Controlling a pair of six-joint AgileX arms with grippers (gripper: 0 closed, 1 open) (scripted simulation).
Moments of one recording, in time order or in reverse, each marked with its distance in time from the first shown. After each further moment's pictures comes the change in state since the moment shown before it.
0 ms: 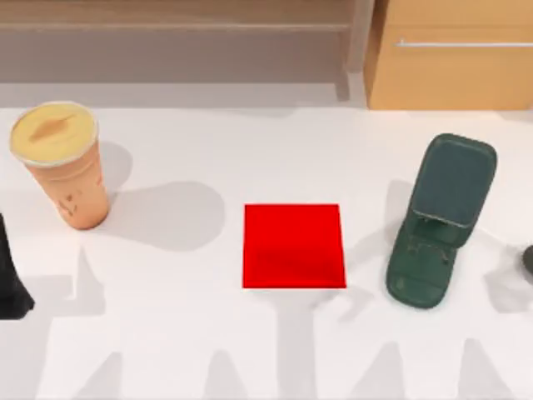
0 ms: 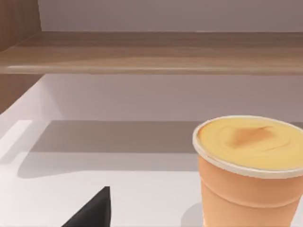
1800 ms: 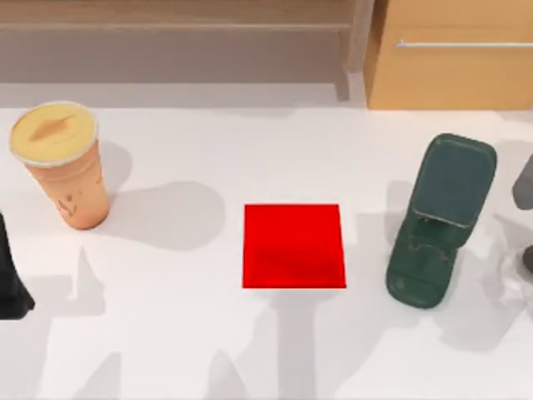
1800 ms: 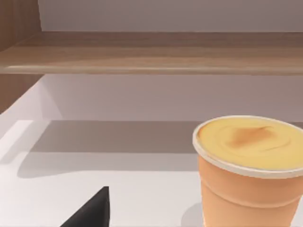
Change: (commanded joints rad) left arm 0.000 0.000 0.000 0.000 0.000 0.000; right arm -0.014 1.459 0.826 -0.595 -0.003 -0.721
